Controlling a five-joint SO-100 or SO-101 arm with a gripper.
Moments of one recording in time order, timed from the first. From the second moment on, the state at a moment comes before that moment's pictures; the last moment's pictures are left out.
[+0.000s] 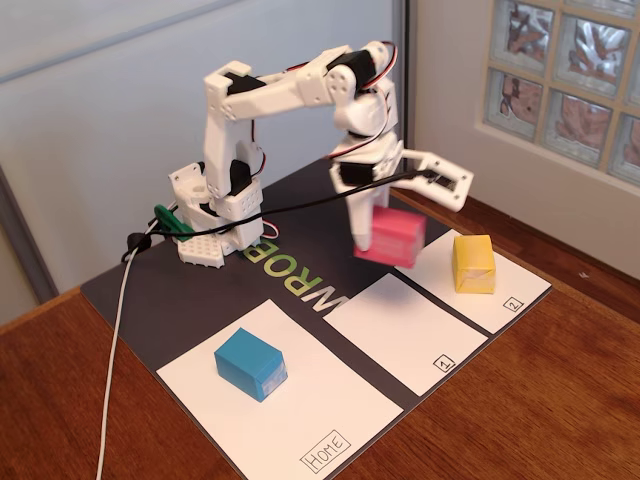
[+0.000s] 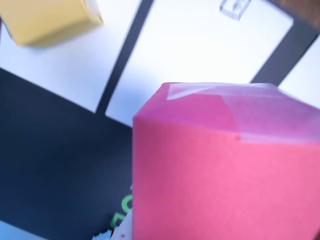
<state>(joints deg) -12.6 84.3 64.8 99.6 76.5</state>
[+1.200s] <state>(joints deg) -14.2 73.7 84.6 64.5 74.0</state>
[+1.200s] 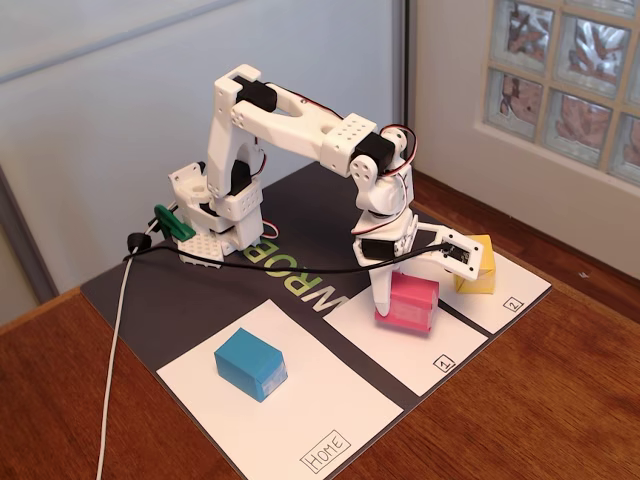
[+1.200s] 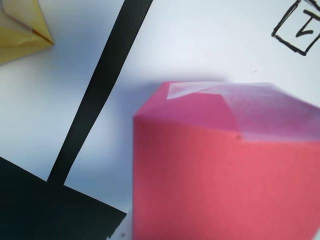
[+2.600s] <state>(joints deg) -12.9 72.6 90.9 57.8 72.9</state>
